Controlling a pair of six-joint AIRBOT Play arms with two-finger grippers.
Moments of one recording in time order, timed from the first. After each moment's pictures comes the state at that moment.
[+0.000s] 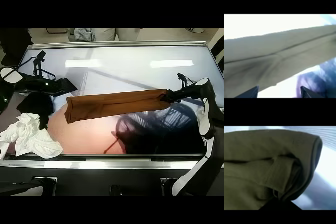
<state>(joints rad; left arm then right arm) -0.07 -1.37 1.44 0.96 -1.16 -1.44 -0.34 -2.14 1.91 -0.89 1.37 1.06</state>
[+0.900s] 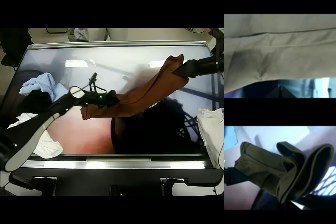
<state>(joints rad) -0.49 -1.73 1.44 0.50 -0.75 -1.51 -0.32 -1.54 1.91 -0.78 1.58 1.08</state>
